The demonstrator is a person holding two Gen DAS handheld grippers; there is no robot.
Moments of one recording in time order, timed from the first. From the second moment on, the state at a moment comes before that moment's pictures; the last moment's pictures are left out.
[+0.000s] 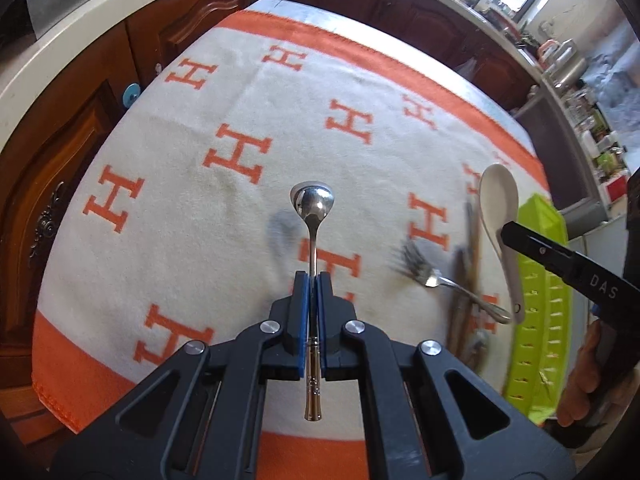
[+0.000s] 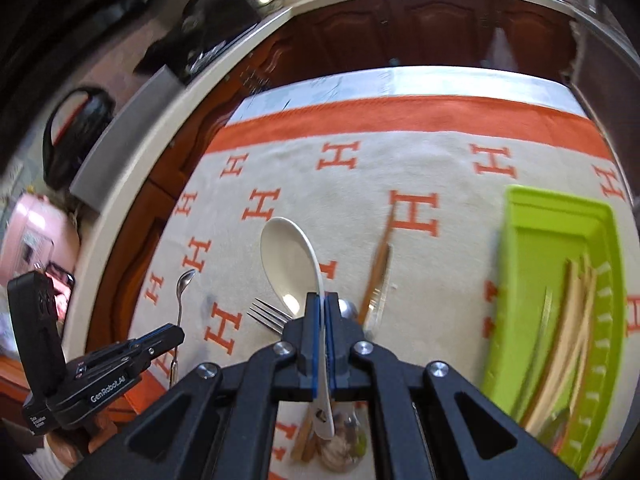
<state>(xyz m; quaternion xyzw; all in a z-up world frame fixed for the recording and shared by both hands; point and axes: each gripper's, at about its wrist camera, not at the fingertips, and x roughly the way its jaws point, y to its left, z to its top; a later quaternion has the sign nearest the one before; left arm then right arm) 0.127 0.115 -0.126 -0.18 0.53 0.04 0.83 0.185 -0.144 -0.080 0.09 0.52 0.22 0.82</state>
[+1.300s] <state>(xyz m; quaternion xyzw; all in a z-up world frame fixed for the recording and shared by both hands) 0.186 -0.188 -0.125 -0.03 0.54 -0.18 0.82 0.154 -0.320 -0.112 0.19 0.51 -0.01 0.84</state>
